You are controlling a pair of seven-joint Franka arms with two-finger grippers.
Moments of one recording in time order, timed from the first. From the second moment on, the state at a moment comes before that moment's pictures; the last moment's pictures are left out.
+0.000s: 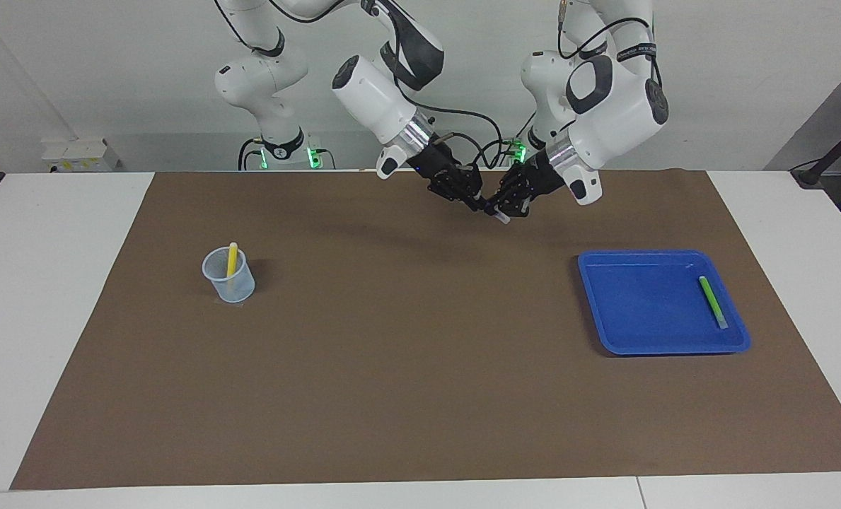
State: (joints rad) left arm -0.27 -0.12 -0.07 -2.11 -0.71 1.96 -1.38; right arm 0.71 0.04 0.05 -2.08 0.92 2.74 0.58
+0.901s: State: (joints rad) left arm -0.25 -0.13 -0.06 -2.12 -0.63 1.96 -1.10; right arm 0.59 0.02 0.04 -2.06 0.62 2.34 0.51
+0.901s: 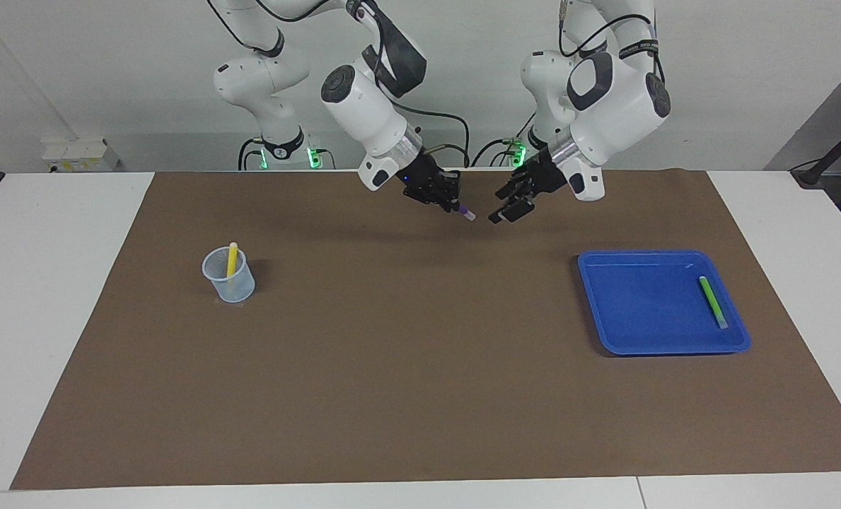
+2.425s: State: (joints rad) left arm 0.25 -0.01 -0.05 -2.16 -0.06 2.15 0.32; right arm 0.08 -0.05 0.03 -2.01 -0.15 1.95 -0.82
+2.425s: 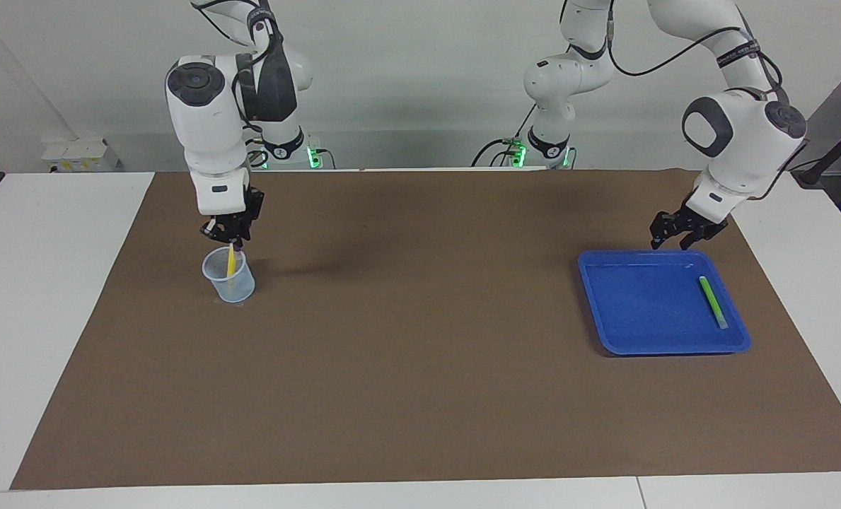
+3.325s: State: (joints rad) left arm 0.31 0.18 -0.04 -2.10 0.05 2.34 0.48; right arm 0.00 -0.05 0.03 -2.26 -0.15 2.20 -0.82
